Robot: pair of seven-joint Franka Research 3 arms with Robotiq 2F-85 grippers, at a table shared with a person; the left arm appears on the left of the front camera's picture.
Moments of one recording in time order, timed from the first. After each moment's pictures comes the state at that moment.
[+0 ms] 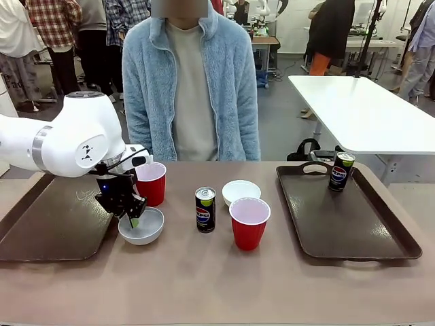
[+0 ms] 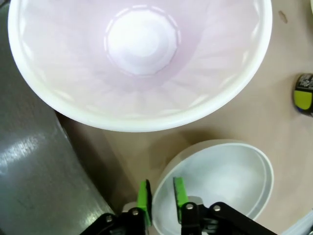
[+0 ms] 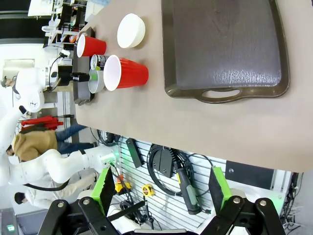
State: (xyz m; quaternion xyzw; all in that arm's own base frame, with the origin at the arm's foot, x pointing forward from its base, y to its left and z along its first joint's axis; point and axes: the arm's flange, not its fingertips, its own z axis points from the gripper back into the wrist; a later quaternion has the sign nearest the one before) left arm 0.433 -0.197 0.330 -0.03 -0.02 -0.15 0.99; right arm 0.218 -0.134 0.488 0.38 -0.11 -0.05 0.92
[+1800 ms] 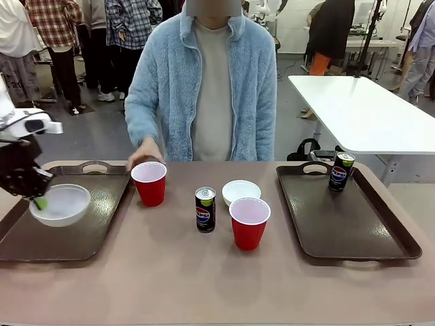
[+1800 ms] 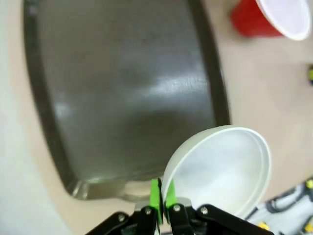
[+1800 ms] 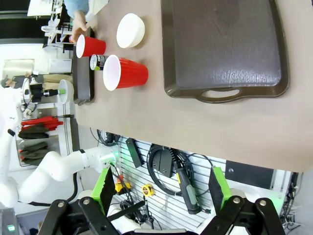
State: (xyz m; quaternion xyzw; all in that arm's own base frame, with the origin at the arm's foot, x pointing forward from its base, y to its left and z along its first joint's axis) left arm 0.375 -0.023 0.437 -0.02 -0.04 -0.04 1.00; right arm 0.218 -0.134 0.488 0.38 -0.10 -0.05 0.92
